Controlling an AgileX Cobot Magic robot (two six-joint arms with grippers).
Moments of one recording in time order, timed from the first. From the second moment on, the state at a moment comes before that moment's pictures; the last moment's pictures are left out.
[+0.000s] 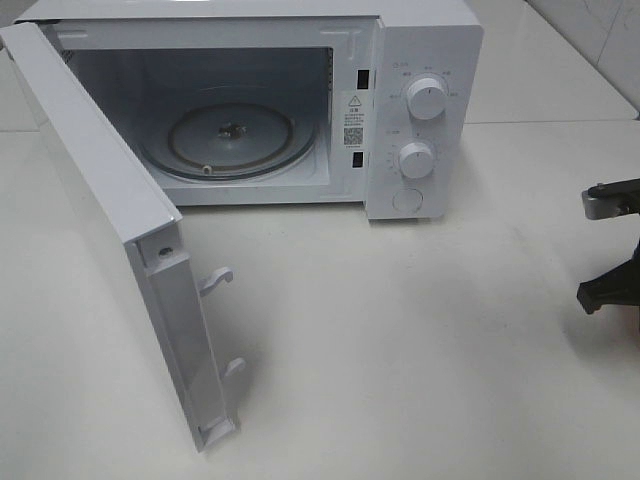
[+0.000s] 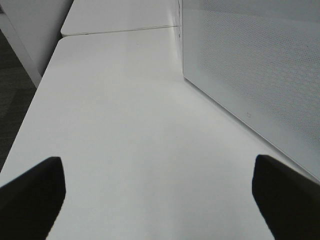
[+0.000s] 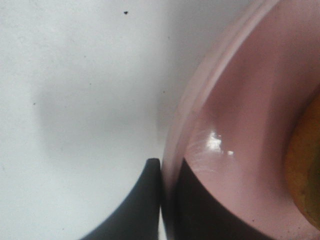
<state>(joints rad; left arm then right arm) -0.01 -0.01 -0.50 0.02 1.05 0.08 0.03 1.75 -0.83 -0.32 0.68 0.16</state>
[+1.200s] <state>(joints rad) -0.01 -0.01 -0.50 0.02 1.05 0.08 0.44 1.50 -0.83 -0.48 1.01 0.32</state>
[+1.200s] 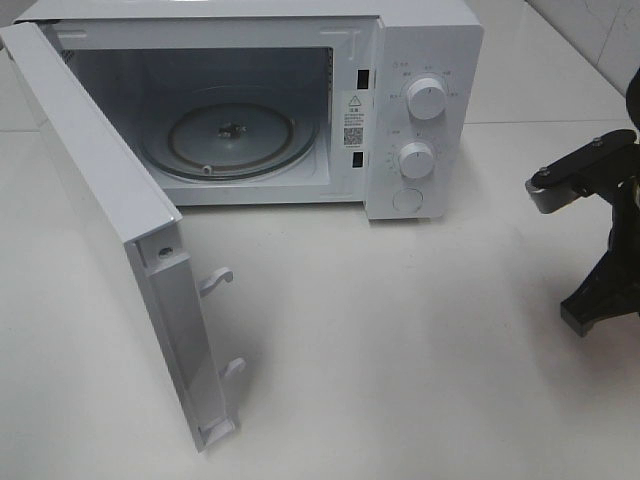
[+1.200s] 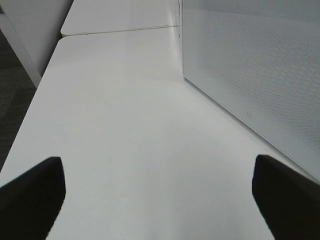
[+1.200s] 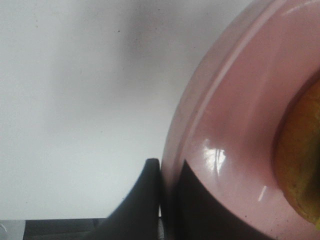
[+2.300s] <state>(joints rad) -0.01 -0.01 -0.50 0.02 1.05 0.08 0.93 1.31 -0.65 -0.47 1.13 0.37</state>
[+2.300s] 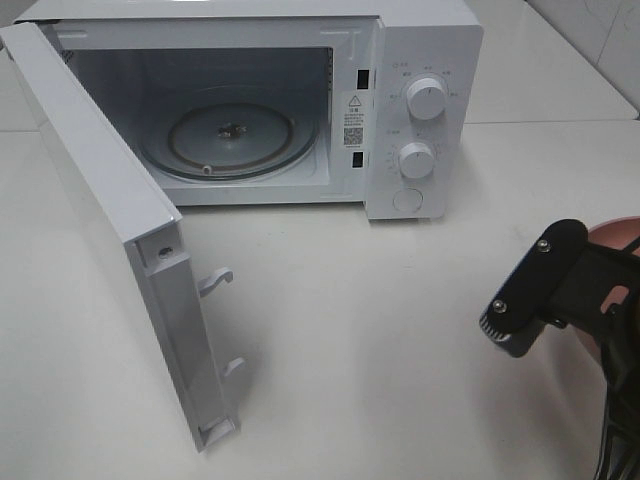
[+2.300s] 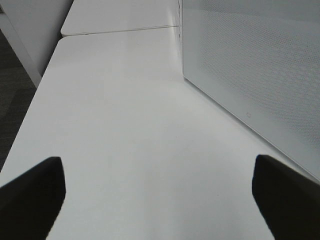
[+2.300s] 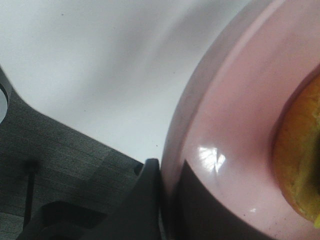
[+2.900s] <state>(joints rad) -0.01 -0.01 -0.50 0.02 1.05 0.08 1.22 1.31 -0.65 -0.49 1.14 0.41</state>
